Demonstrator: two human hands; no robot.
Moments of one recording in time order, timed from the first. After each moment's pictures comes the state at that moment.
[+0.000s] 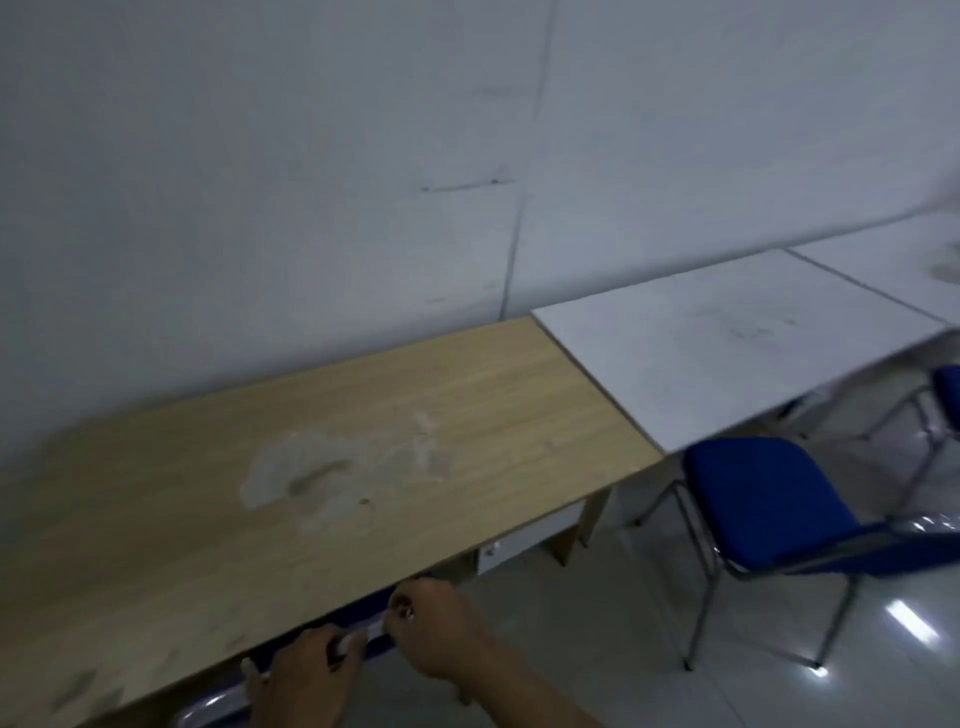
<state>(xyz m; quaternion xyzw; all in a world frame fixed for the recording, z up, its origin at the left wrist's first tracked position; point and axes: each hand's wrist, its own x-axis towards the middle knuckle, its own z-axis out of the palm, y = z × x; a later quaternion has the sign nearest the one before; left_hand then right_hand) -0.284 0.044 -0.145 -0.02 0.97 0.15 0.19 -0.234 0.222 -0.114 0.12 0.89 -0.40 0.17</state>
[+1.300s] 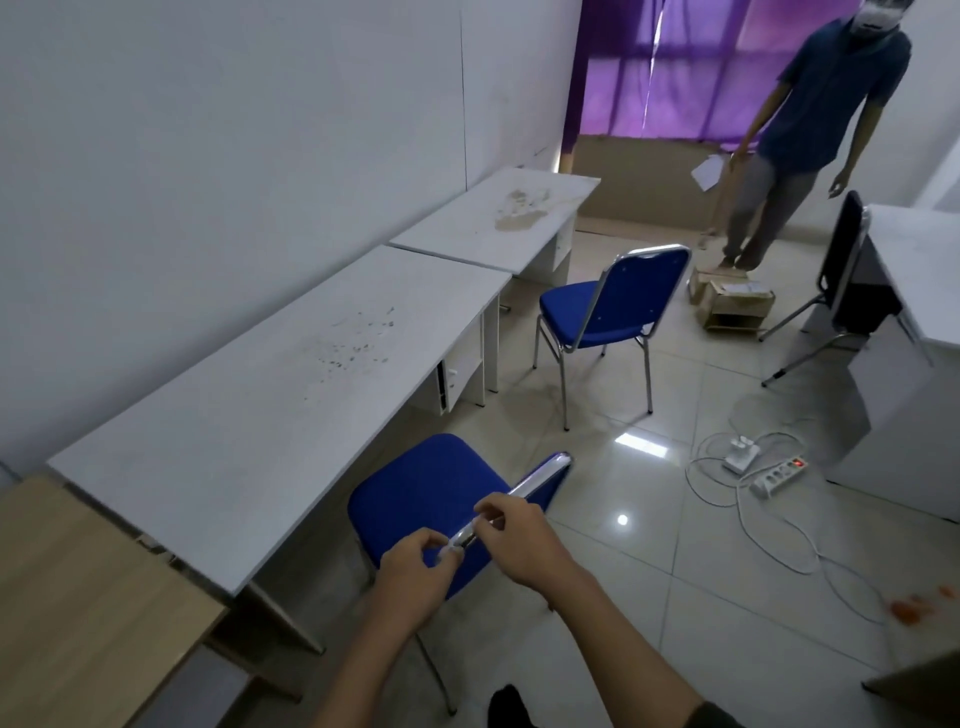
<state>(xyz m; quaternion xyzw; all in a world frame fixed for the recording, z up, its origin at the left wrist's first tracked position) -0.013 0.797 -0.089 0.41 0.79 0.32 0.33 0.138 0.895 -0.070 0.47 0.75 -0.43 -0.17</state>
